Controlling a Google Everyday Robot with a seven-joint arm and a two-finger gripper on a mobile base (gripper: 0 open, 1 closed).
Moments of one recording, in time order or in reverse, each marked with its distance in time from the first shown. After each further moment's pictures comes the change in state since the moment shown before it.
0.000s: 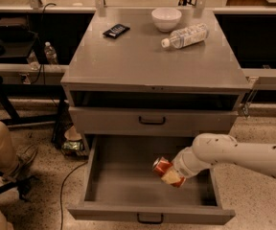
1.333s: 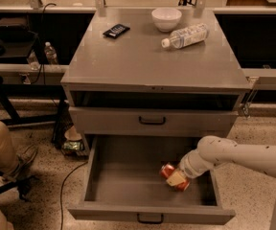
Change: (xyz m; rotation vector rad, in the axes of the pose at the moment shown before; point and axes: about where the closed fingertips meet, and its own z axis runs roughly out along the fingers) arm 0.046 -0.039 0.042 -0.014 0.023 0.133
